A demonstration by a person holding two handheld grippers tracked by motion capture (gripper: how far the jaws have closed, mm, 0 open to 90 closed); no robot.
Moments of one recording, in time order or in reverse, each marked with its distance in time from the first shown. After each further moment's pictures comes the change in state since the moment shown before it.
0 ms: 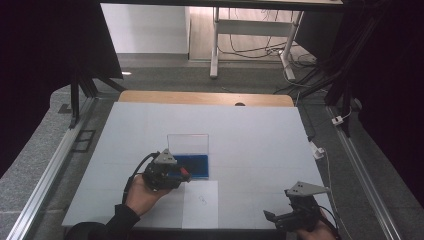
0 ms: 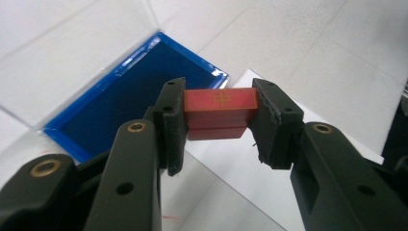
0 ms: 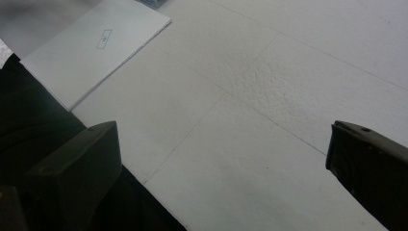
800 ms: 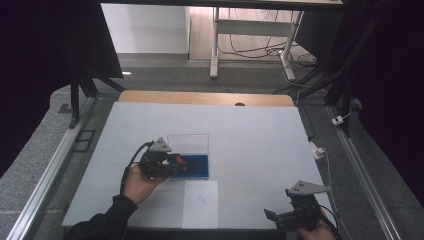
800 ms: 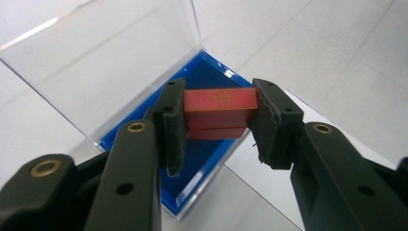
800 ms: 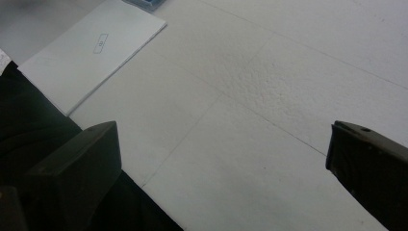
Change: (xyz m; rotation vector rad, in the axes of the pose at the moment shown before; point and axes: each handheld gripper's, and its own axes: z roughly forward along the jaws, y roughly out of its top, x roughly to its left) left arm 0.030 0.011 0.001 -0.033 0.033 -0.035; right arm -0.002 0.000 0.000 -0.003 -0.008 0.023
